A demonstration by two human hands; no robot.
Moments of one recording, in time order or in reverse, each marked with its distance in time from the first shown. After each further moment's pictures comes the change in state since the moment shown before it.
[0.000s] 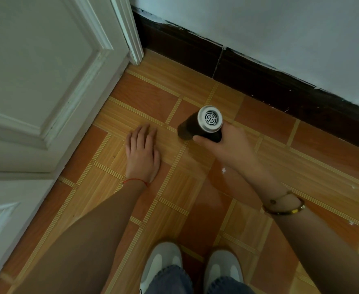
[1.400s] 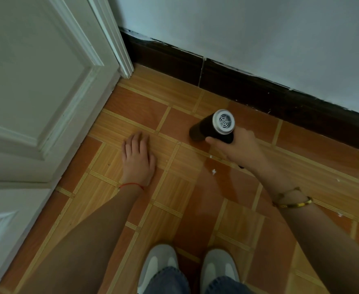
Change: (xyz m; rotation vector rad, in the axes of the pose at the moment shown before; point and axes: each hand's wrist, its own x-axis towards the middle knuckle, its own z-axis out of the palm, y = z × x) left_hand 0.002 0.011 -0.001 0.029 0.029 -0.023; right_hand -0.013 0.038 -0.035 0.042 0.059 0.051
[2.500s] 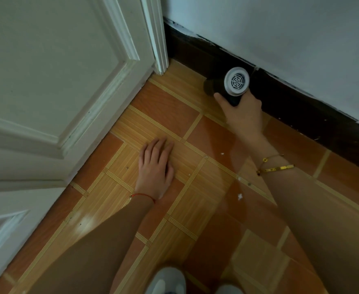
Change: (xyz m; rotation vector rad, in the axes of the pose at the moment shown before) left_hand 0.002 -0.016 -0.002 -0.032 -0.033 0.041; right_hand 0.138 -0.061 0.049 0.079 0.288 -0.082
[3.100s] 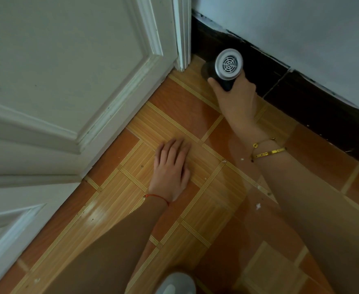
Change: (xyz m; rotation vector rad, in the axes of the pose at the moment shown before) left_hand 0.002 -0.001 -0.001 -0.001 -0.034 0.001; right_hand 0.022 -0.048 0.056 -0.015 -0.006 -0.073
